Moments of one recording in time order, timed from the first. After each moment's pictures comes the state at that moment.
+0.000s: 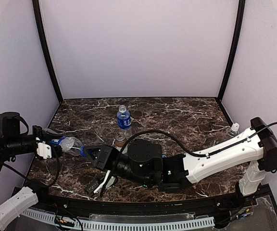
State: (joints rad) left arm -0.29 0.47 0.82 -0.92 0.40 1.51; right arm 1.54 1.79 1.26 0.50 0.38 -1.98
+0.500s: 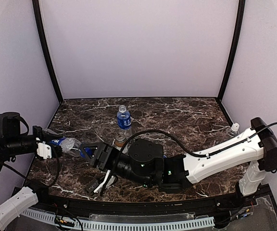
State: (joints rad) left arm -0.29 0.47 0.82 -0.92 0.40 1.49; right arm 1.54 1.79 1.25 0.53 0.39 -2.02
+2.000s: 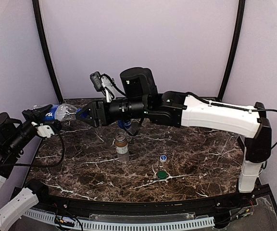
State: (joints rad) left arm -0.29 0.39 0.64 -0.25 0.11 1.44; right arm 1.21 1.89 1.84 -0.17 -0.26 0.48
